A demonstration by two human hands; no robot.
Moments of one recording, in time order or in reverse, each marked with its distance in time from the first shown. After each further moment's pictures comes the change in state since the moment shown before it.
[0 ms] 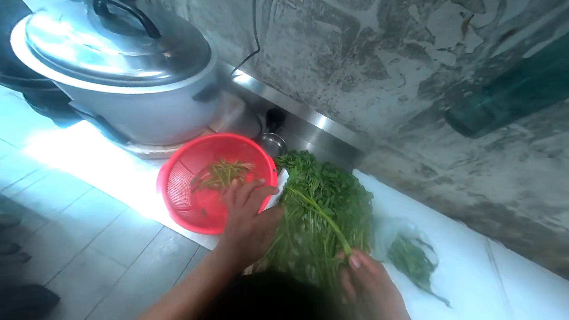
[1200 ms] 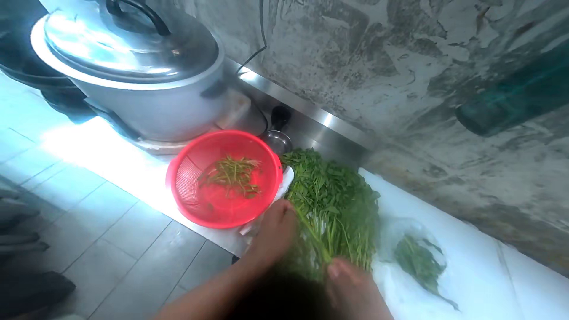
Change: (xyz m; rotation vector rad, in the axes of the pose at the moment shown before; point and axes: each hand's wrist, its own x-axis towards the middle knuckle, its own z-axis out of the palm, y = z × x) left_hand 0.000 0.033 0.036 -0.785 -0.437 -0.962; right_hand -0.006 -0.005 0.033 -0.371 -0.062 -0.007
